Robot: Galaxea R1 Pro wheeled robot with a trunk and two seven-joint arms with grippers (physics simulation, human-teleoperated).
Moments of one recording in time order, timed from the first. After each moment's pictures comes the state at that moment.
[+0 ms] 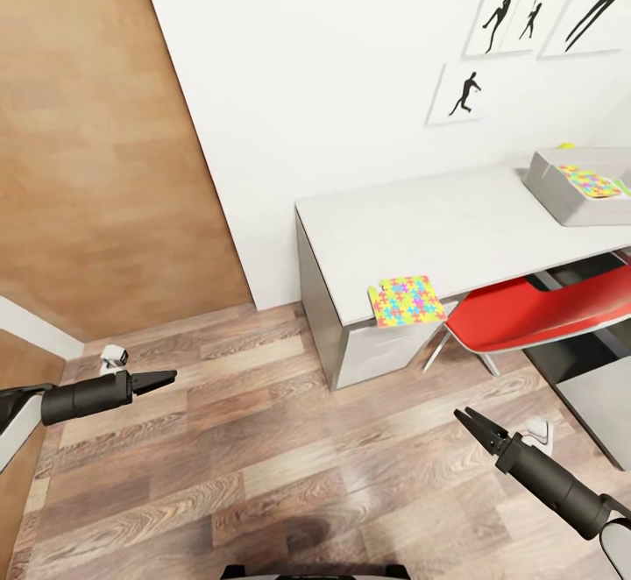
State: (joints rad) left arm -0.59 0.58 -0.06 -0.98 0.65 0.81 -1.19; right arm -0.03 -0.36 -0.17 -1.48 -0.90 0.35 0.78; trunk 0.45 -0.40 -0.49
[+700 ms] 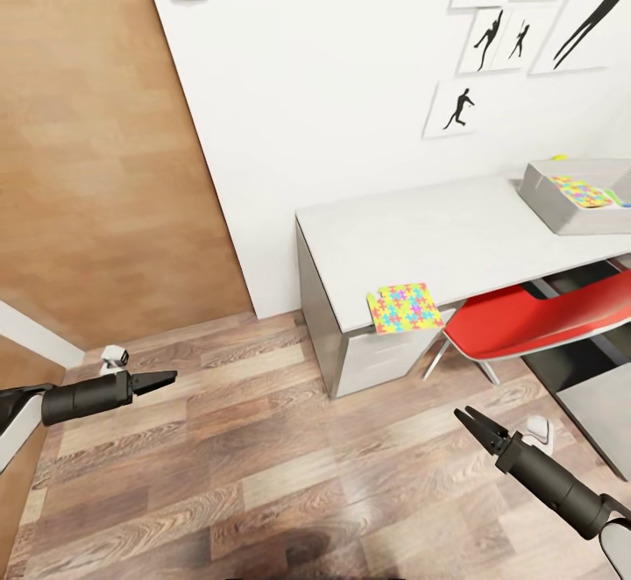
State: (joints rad) left arm -0.59 0.58 -0.06 -0.98 0.65 0.81 -1.19; right arm -0.03 -0.36 -0.16 -1.49 -0.90 0.34 0.79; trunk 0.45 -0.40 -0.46
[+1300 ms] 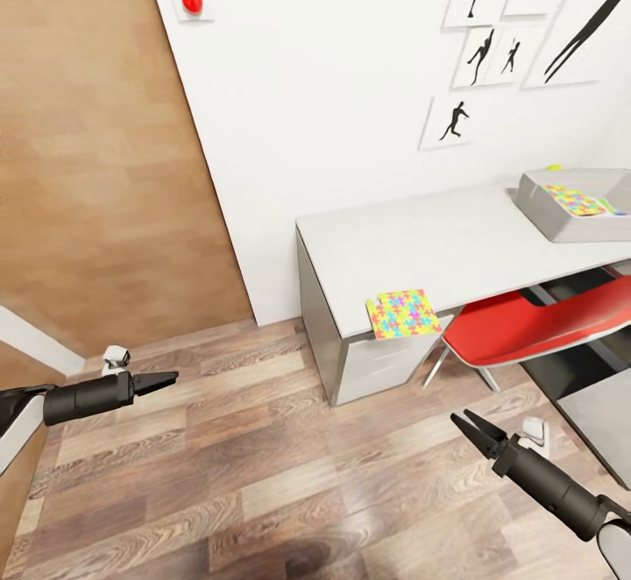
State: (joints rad) left arm -0.59 0.58 -0.06 -0.98 0.65 0.81 -1.18; right arm -0.03 -0.36 -0.16 -1.48 -0.85 0.34 0.79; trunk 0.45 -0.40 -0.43
